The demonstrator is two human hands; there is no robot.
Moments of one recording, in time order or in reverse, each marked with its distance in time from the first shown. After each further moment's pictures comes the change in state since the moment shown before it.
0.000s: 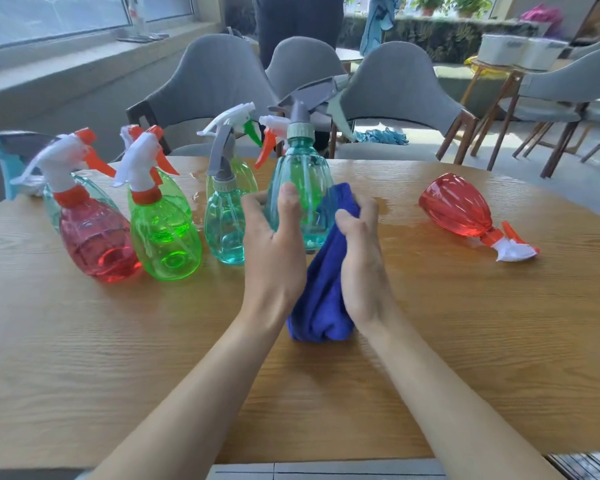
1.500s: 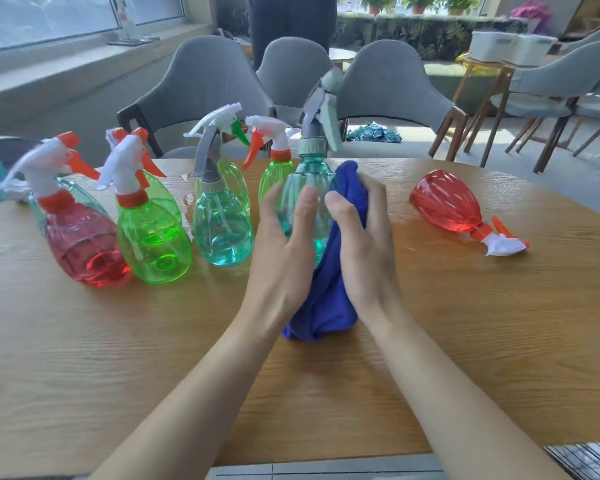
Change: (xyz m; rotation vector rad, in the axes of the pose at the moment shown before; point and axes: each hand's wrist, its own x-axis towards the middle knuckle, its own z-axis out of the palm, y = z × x) left_hand -0.008 0.001 0.008 0.124 -0.191 -0.030; right_hand 0.005 -0.012 -0.012 -0.070 0.133 -0.023
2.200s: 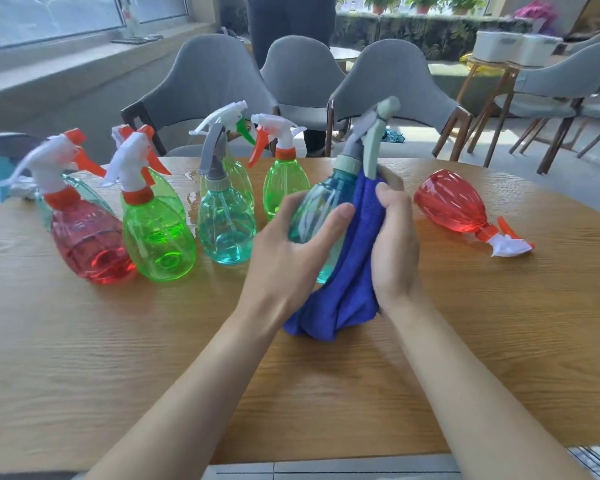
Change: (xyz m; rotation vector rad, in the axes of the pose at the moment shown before) left_hand -0.002 0.001 -0.009 0.037 -0.076 0.035; right_hand 0.014 0.006 -0.011 0.356 -0.084 0.013
